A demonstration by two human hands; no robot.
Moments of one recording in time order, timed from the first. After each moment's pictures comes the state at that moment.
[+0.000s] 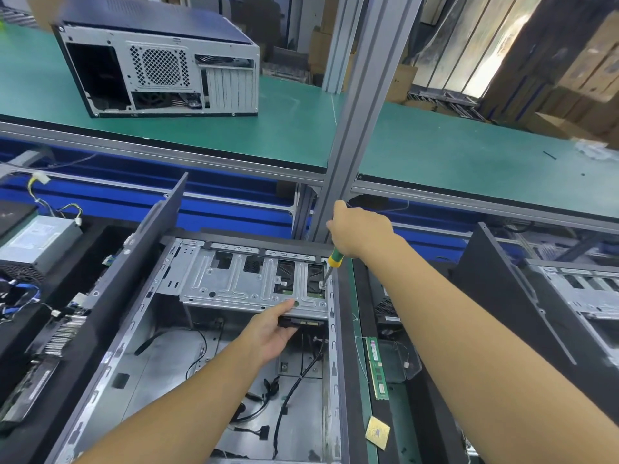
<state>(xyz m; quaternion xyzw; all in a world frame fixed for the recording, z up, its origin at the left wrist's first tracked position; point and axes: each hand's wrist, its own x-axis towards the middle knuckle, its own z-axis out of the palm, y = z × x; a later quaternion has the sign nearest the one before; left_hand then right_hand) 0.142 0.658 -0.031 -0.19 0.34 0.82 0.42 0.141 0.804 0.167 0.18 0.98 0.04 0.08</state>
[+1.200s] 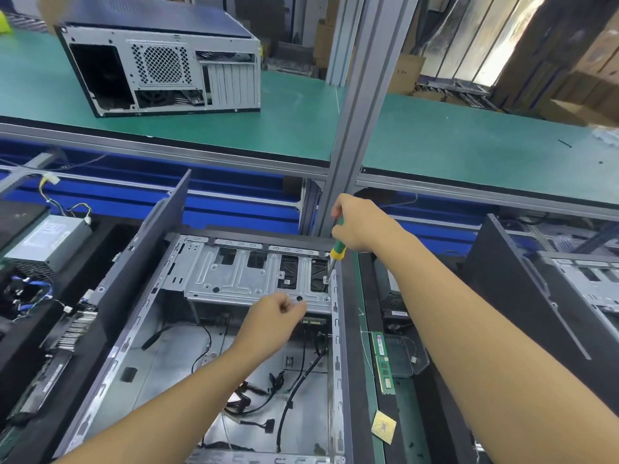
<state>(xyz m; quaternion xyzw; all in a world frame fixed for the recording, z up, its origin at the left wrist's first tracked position) 0.165 0.631 0.014 0.12 0.84 0.48 0.21 0.145 0.814 0.169 0.16 0.97 -0.16 0.06</state>
